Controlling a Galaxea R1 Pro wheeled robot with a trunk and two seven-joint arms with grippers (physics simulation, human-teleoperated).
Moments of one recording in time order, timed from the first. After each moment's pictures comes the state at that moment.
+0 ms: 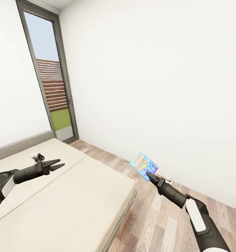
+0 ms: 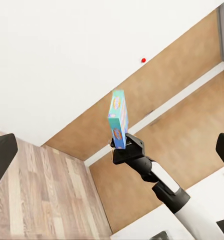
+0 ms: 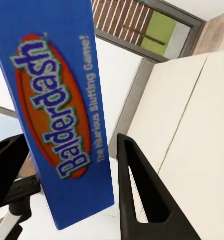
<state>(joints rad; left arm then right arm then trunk) -0.83 0.49 -0.01 -0.53 0.45 0.70 -1.57 -0.42 -0.03 -0.29 -1.04 -0.70 0.79 0.72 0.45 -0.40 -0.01</state>
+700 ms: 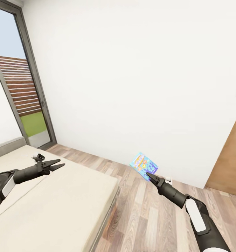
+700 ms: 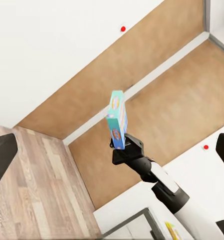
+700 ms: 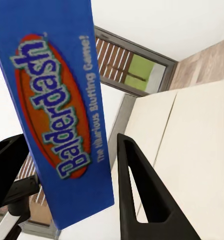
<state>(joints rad) -0.83 0.49 -0.01 -0.53 0.45 0.70 -1.57 -0.42 -0.03 -0.29 -1.04 -0.70 0.79 0.72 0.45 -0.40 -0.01</state>
